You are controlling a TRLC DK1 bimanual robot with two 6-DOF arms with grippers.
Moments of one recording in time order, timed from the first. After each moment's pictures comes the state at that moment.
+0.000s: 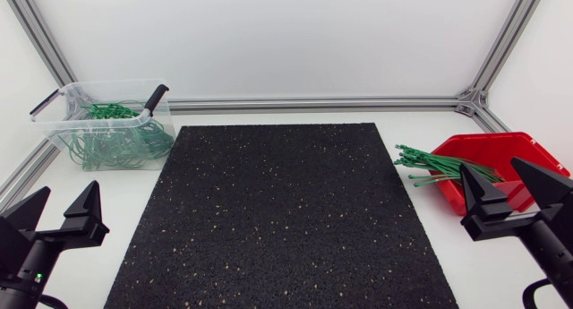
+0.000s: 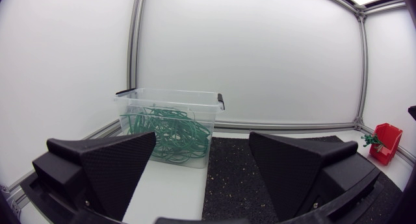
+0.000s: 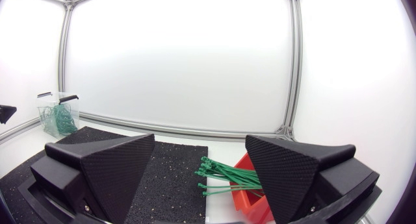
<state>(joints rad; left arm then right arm) 0.00 0.05 0.02 0.01 -0.10 -0.06 0.04 0.13 0.20 -0.11 -0.01 -0.05</state>
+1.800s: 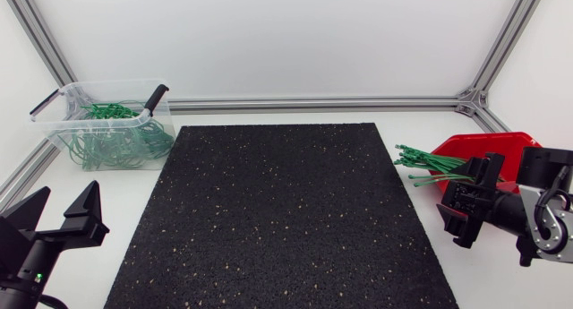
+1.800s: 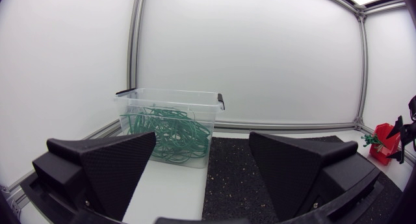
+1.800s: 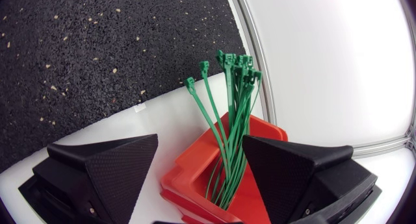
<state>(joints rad) 0.00 0.05 0.02 0.01 -0.10 -0.06 -0.23 1.27 0.36 0.22 -0.15 -1.43</state>
